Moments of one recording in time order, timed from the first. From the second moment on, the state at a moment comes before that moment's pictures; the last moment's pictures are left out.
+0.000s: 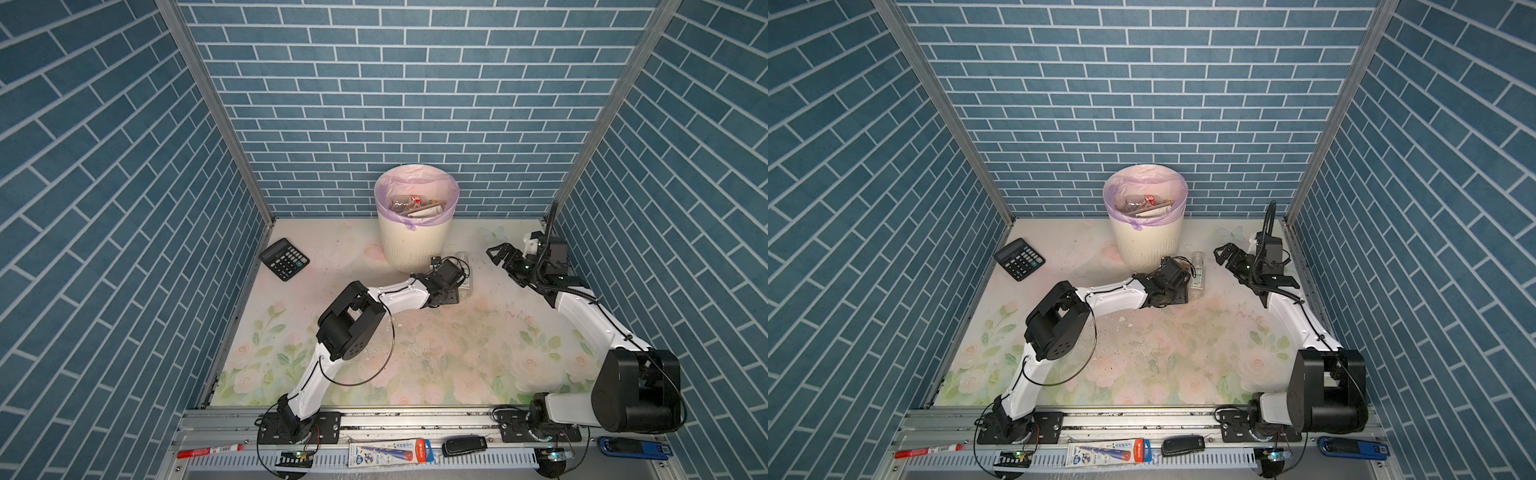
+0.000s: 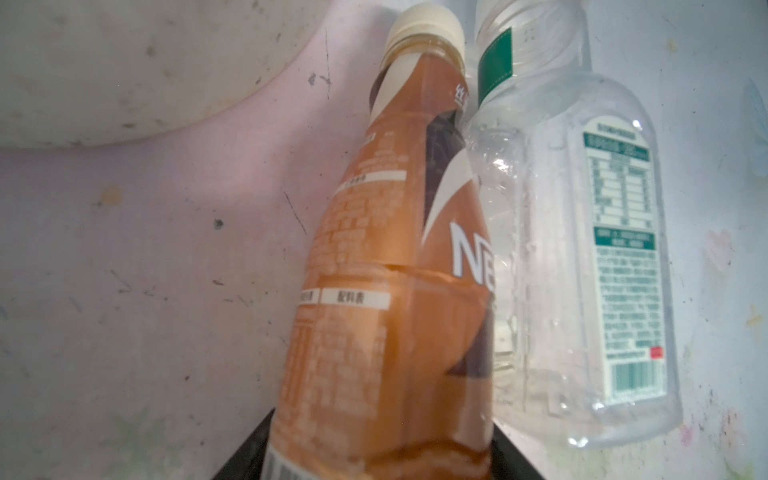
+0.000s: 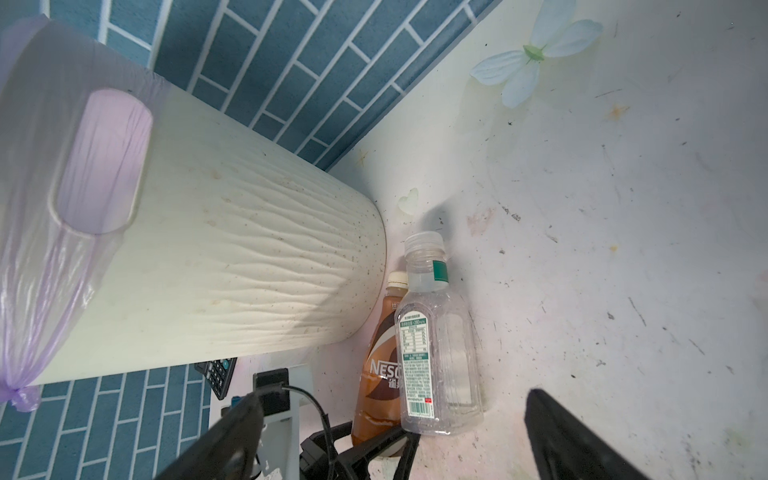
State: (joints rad) left arm -0.88 2.22 1.62 -0.35 -0.13 -0.81; right arm 0.06 1.36 0.94 -0.19 -0.40 0.67
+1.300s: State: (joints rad) left arm -0.90 1.86 1.33 -0.09 0.14 -0.48; right arm 0.10 1.41 0.93 0.02 -0.61 0.89
